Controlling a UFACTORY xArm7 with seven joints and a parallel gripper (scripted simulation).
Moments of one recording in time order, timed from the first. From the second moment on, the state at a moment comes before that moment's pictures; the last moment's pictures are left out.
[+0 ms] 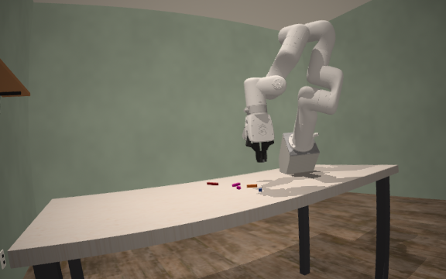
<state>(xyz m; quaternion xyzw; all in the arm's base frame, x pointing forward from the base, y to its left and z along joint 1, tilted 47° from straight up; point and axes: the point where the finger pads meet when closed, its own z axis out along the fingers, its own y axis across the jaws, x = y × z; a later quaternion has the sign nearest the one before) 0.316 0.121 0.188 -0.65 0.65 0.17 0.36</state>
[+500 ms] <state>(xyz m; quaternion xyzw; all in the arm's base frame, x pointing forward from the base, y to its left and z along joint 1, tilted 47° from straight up) 0.340 0.080 0.163 -0.52 0.76 0.22 0.32</state>
